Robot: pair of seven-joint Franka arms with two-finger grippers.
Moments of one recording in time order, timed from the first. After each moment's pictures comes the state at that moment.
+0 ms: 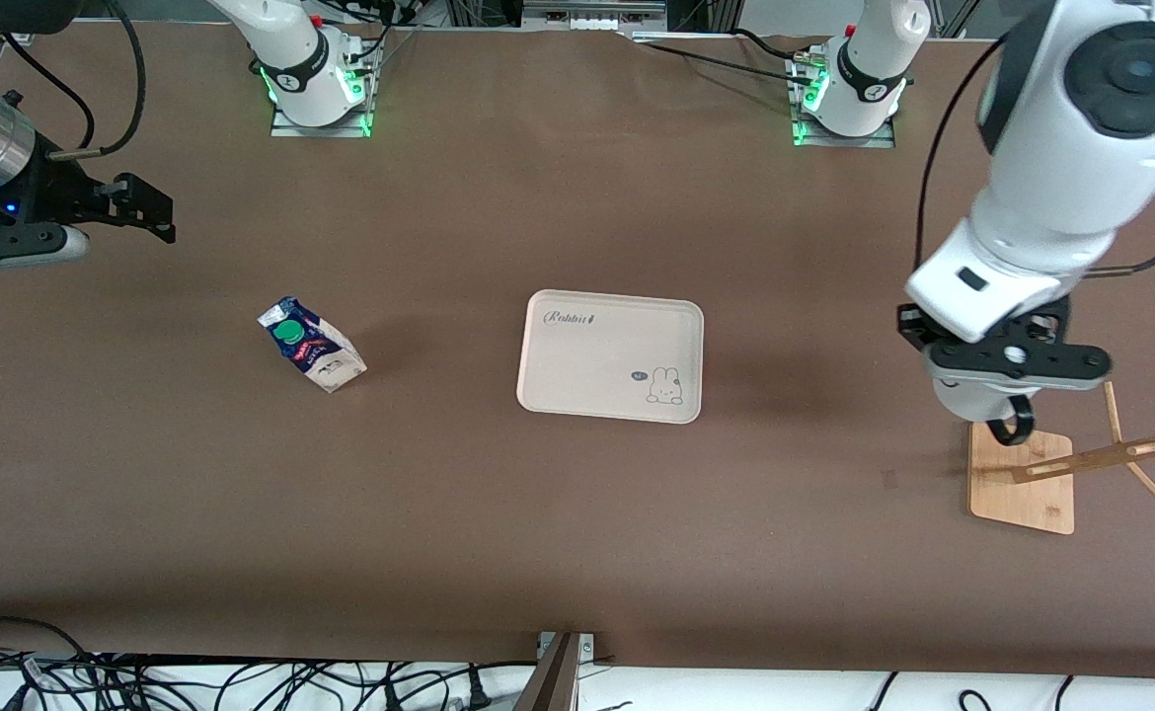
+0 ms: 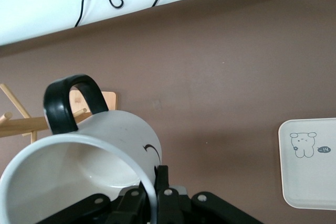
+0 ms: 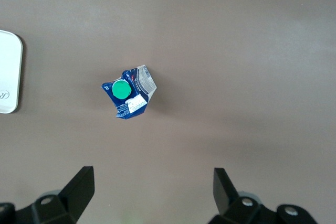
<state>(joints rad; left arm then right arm) -0.08 0.33 -0.20 -1.27 0.25 1.67 -0.18 0.06 0.01 0.02 -1.65 -0.02 1.60 -0.06</state>
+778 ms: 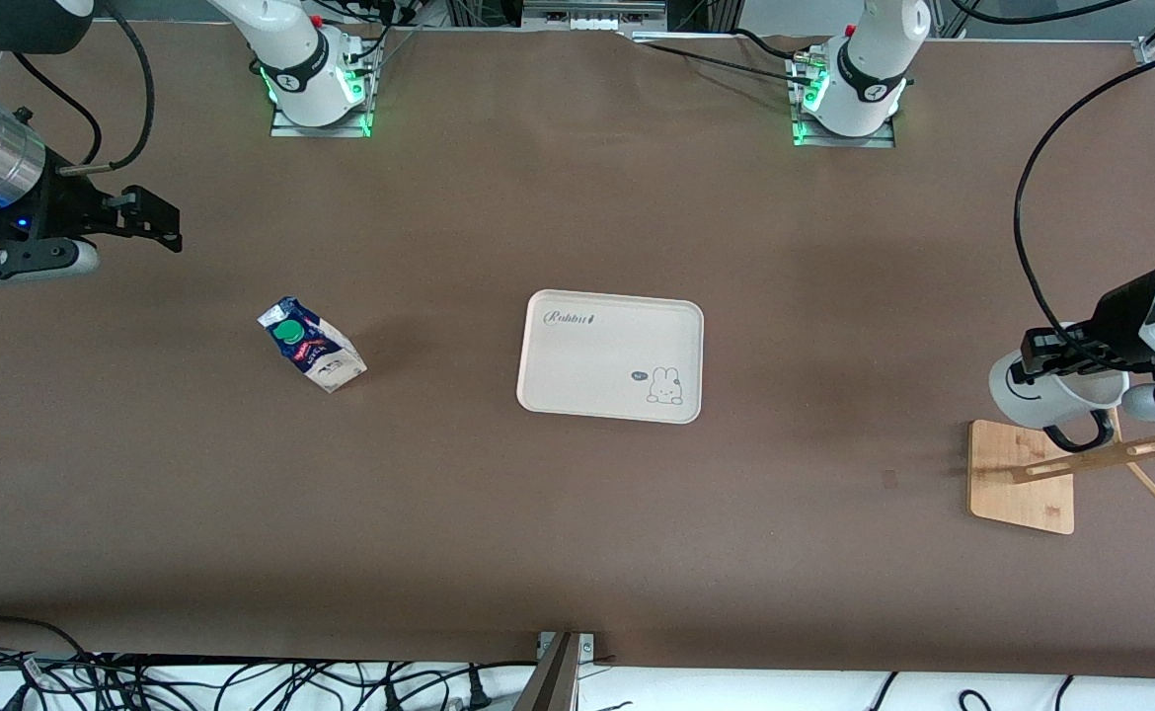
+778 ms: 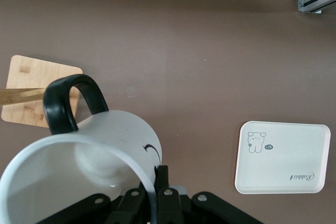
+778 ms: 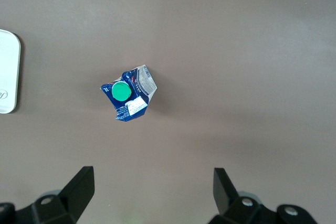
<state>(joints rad) 0.17 0.36 -0.20 -1.28 -0.11 1.67 -0.03 0.06 0.03 0.03 -1.64 -0.02 1.60 -0.06</state>
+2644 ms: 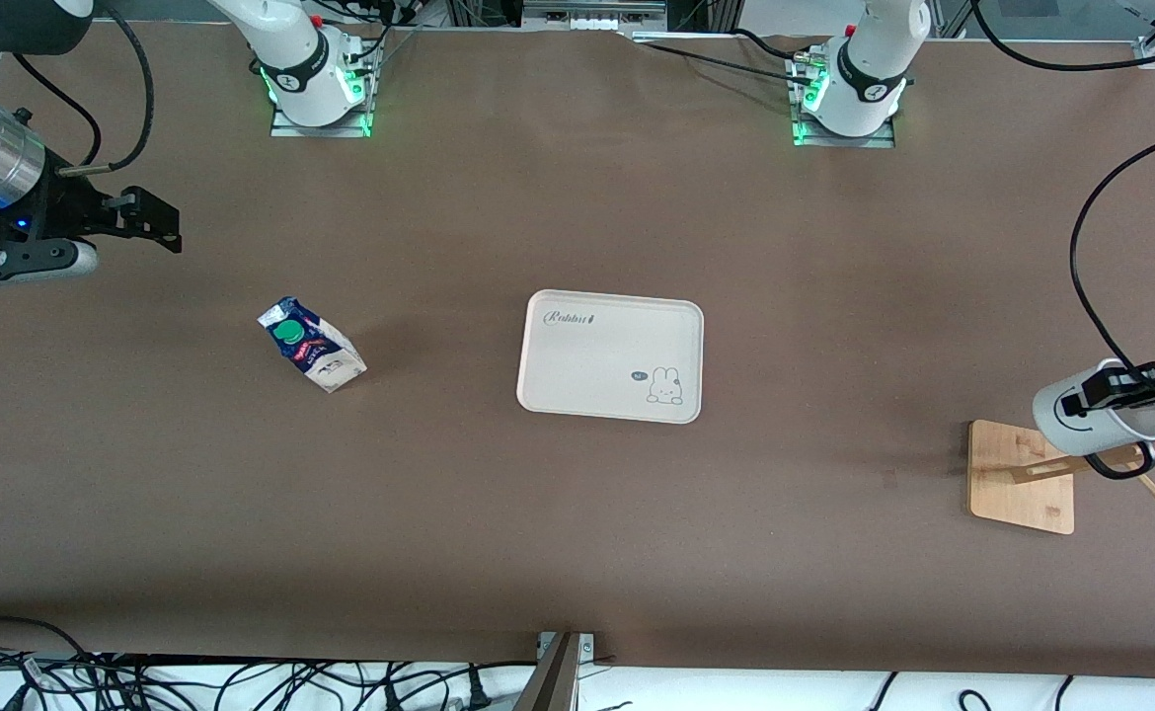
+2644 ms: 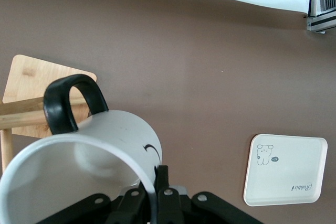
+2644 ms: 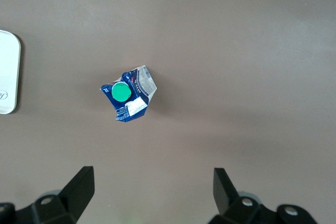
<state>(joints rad) 0.33 0.44 -0.20 -1.28 -0.22 1.72 0.11 0.06 0.03 0.03 -1.64 -0.02 1.60 -0.06</state>
